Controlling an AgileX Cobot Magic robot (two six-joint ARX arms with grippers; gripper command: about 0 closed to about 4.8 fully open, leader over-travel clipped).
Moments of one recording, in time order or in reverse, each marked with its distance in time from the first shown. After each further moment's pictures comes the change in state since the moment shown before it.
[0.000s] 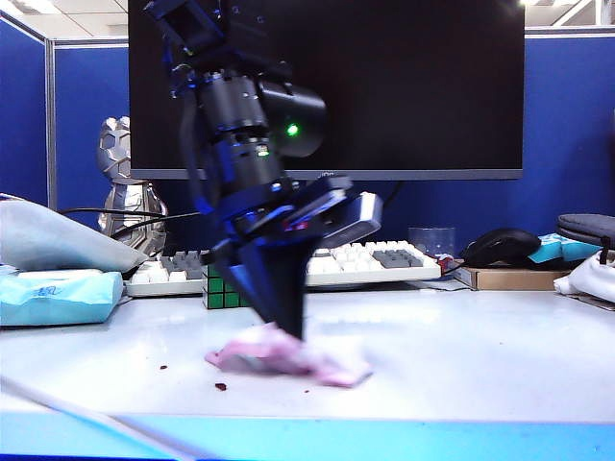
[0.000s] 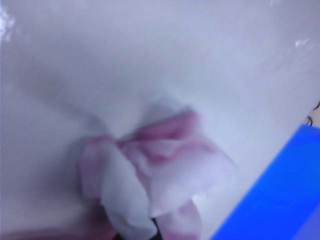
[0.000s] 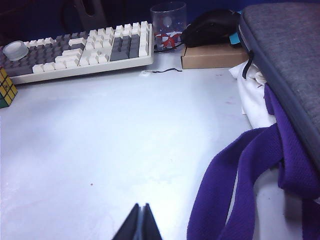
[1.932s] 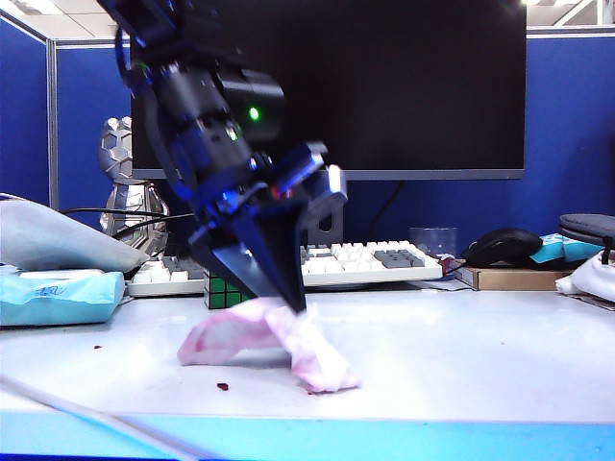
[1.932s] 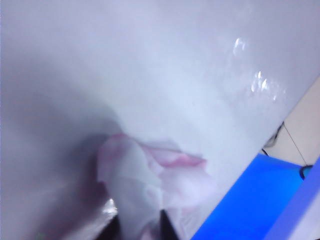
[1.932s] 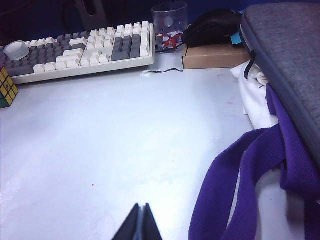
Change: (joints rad) left arm 0.072 -0.087 -0.090 0.109 0.138 -0.099; right arm 0.000 0.000 0.000 0.000 0.000 0.000
